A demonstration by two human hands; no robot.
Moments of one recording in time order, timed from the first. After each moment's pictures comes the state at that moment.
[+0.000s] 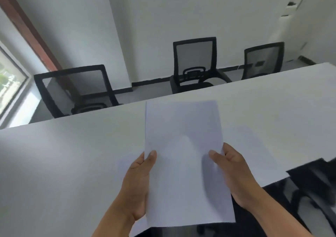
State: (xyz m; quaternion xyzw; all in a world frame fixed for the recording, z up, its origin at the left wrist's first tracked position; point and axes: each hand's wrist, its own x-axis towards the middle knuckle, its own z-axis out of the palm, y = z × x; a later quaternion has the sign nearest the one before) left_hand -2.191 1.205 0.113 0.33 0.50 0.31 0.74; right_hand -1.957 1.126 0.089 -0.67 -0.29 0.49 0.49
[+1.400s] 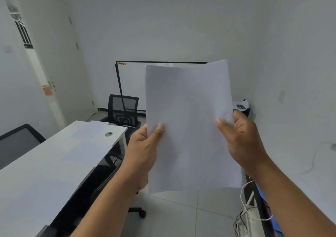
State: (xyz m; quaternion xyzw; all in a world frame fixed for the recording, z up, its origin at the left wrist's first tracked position) left_hand -1.511 0.552 0.363 0.62 0.04 0.09 0.78; right_hand -1.463 0.315 0.360 -0.75 -0.13 -0.19 0.62
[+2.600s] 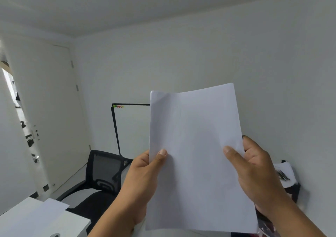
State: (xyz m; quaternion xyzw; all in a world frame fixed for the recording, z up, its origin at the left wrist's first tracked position) left_hand -0.948 0.452 0.434 0.65 0.03 0.11 0.75; right_hand -0.890 0.216 0.417 -0.70 -0.18 -0.19 0.66
